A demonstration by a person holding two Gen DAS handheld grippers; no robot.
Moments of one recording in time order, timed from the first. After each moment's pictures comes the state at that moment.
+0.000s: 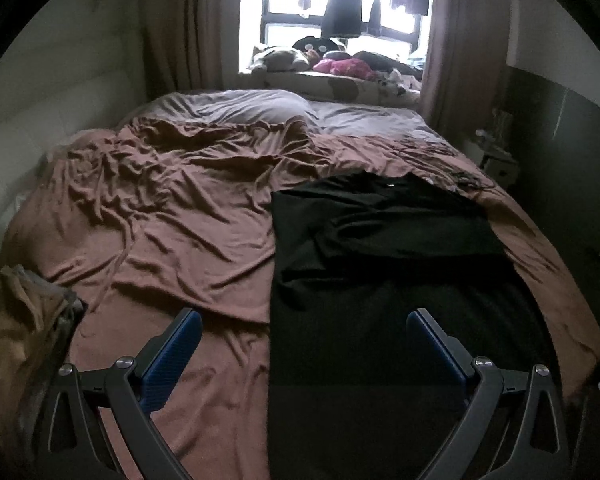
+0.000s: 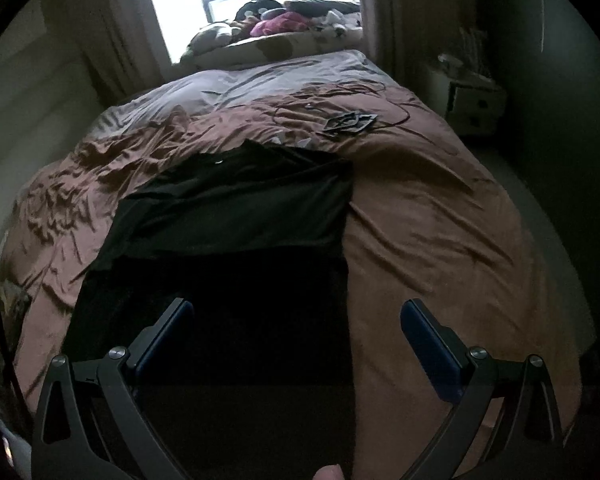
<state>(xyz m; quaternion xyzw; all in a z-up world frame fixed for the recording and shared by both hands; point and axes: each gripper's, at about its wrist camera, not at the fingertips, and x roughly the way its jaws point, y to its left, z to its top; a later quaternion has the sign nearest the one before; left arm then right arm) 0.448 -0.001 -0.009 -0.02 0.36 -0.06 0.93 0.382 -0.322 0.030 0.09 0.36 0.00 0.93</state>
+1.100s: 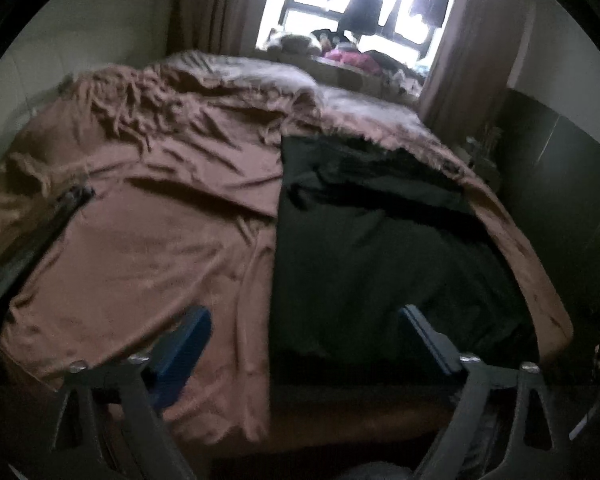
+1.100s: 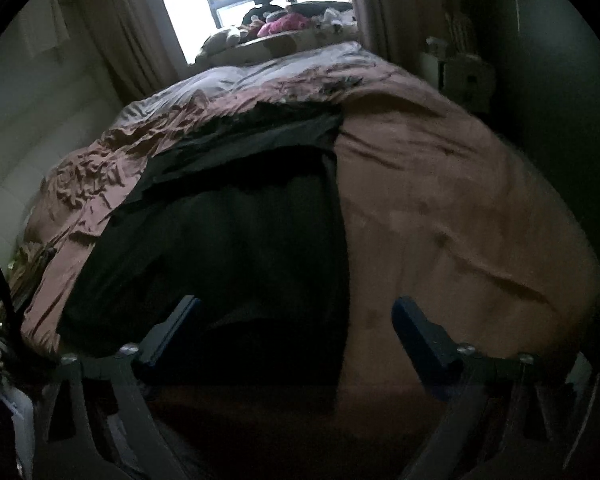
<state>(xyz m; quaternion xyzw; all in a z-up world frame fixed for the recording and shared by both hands) 0.328 0.050 -0.087 -0.10 0.39 -0.08 0.91 0.210 -0.319 -0.044 0.13 0.35 0.02 0.93</state>
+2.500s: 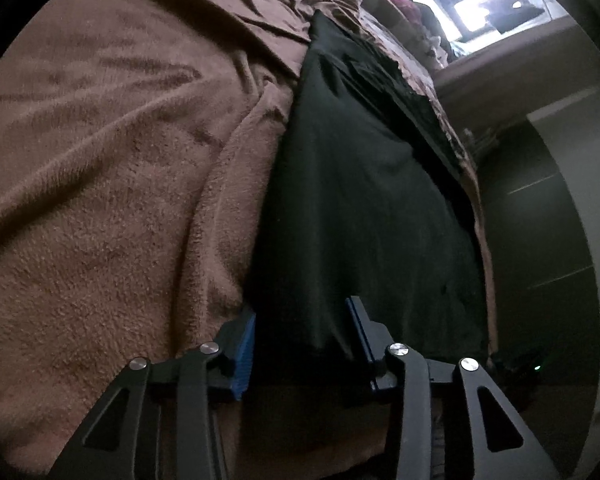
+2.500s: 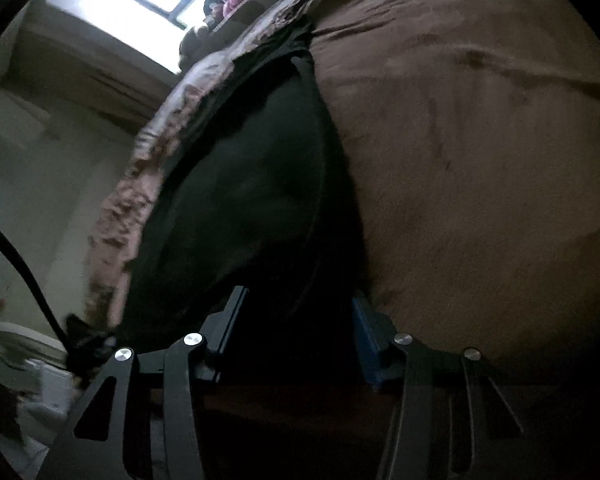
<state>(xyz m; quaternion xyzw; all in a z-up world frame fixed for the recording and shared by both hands) 0.397 0.075 -0.223 -0.31 0.52 -0.17 0.78 0.246 -0.361 -0.167 0.37 0.37 0.11 0.84</state>
